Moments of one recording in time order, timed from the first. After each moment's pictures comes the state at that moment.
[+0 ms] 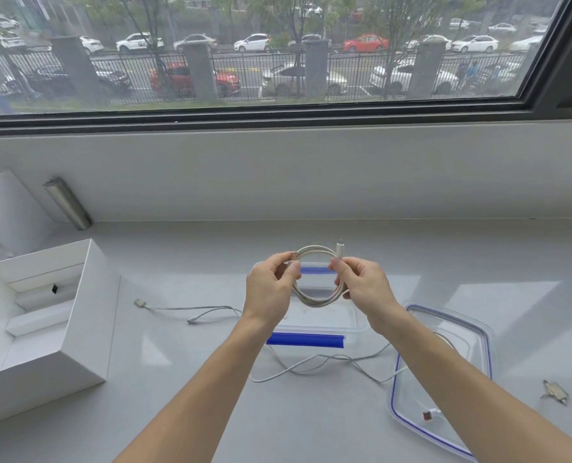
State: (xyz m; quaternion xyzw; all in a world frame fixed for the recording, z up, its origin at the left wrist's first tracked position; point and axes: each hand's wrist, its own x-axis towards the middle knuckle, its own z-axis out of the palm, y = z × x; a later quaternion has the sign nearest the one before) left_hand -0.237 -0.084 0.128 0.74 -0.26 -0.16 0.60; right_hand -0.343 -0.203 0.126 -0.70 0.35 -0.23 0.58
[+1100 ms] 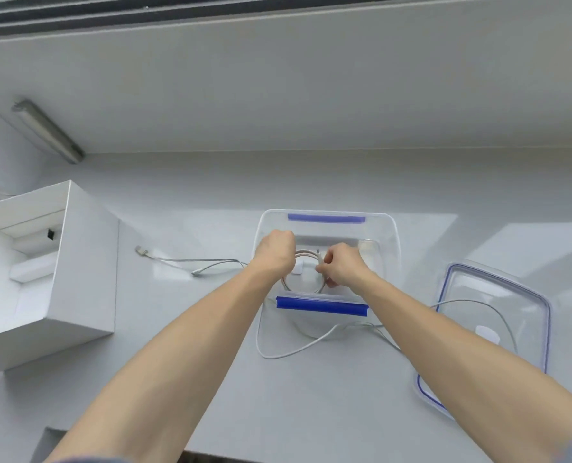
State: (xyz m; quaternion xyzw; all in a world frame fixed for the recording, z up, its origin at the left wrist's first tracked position) left_hand -0.153 -0.140 0.026 0.91 -0.35 -0.21 0.00; right_hand -0.252 -0.229 -0.009 -0.78 0.42 0.09 0.46
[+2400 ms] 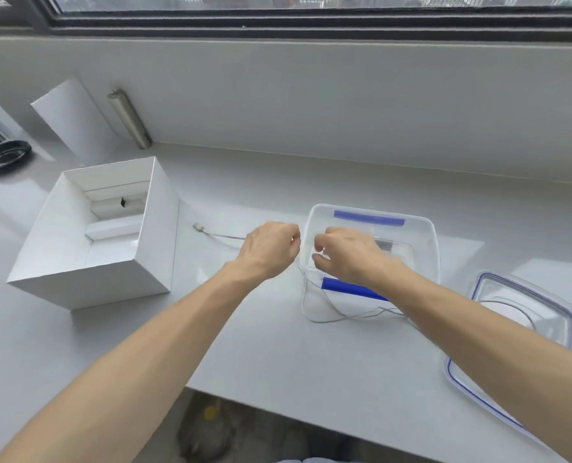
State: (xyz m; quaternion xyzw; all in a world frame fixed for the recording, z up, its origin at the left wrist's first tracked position) left_hand -0.156 -0.003 0.090 0.90 -0.41 -0.06 0.14; right_hand -0.255 -0.133 0.092 -0.99 0.10 0.04 0.11
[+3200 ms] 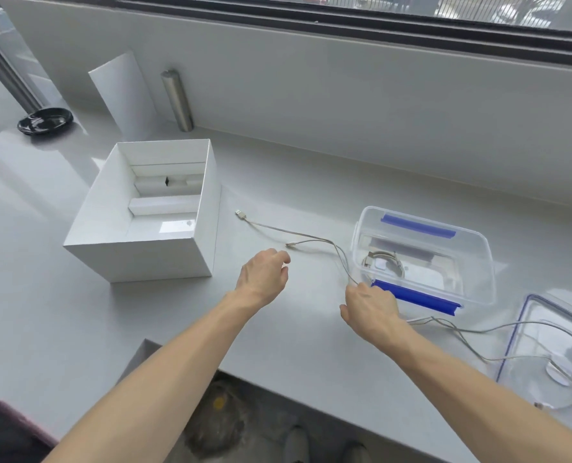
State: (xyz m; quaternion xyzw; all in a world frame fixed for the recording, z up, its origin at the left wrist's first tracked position) left_hand -0.125 0.108 0.015 0.93 -0.31 -0.10 0.18; right_hand -0.260 -0.042 0.022 -0.97 0.18 0.15 -0.02
